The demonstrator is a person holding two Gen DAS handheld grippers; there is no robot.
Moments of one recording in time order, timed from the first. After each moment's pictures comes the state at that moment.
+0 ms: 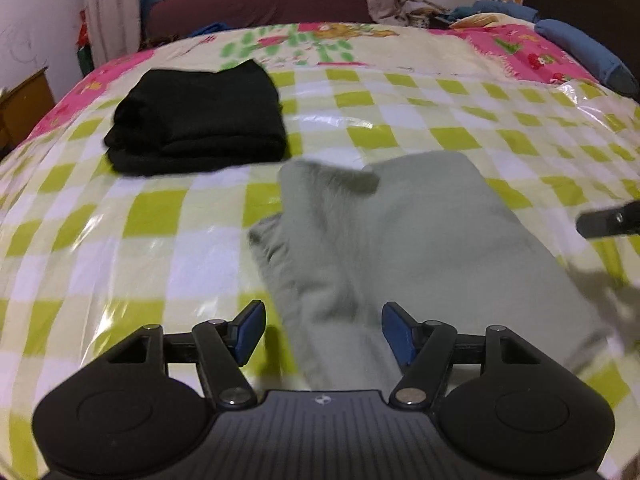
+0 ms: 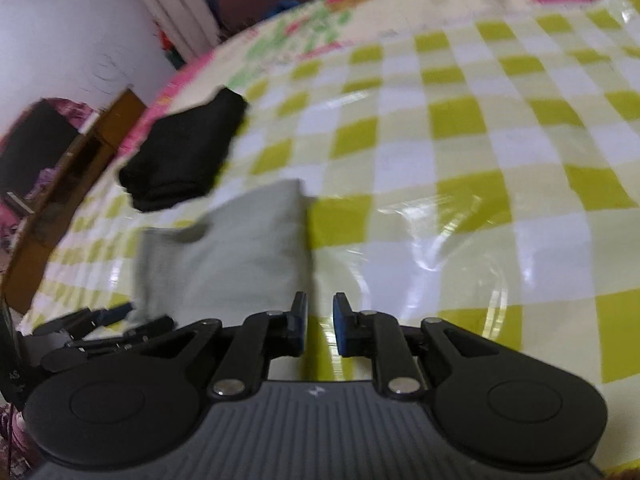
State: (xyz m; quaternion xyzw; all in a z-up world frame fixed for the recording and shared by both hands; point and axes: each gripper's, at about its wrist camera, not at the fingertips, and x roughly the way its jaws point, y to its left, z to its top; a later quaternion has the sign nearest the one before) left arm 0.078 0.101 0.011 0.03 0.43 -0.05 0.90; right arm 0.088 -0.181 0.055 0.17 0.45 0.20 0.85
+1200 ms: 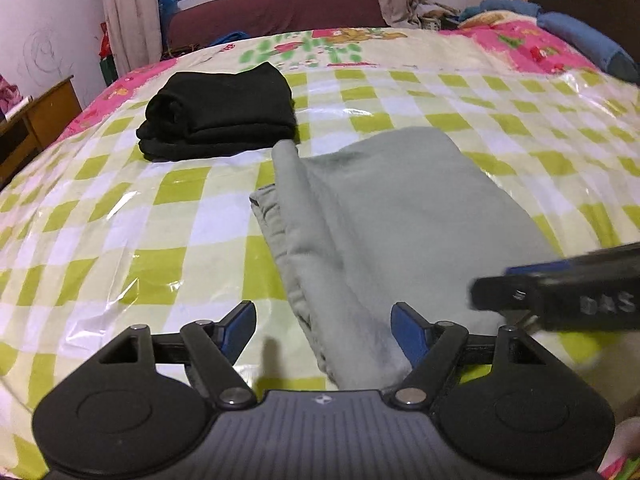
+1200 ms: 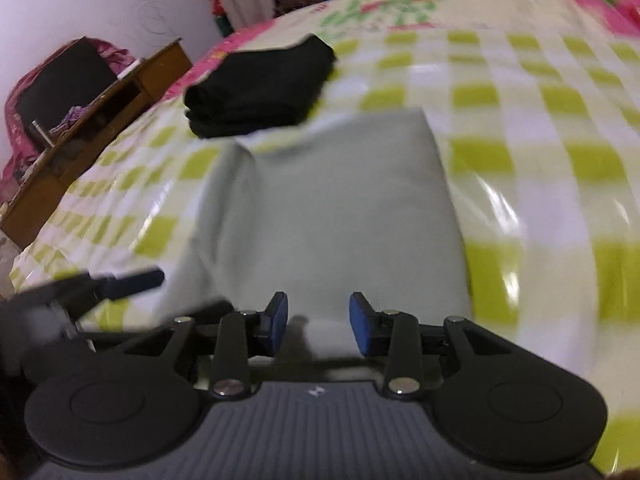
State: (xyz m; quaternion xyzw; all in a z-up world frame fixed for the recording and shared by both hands) left arm 0.020 0.077 0.013 0.07 0.41 -0.01 0.91; right arm 0.023 -0.087 0.033 0.11 0.45 0.22 0.86
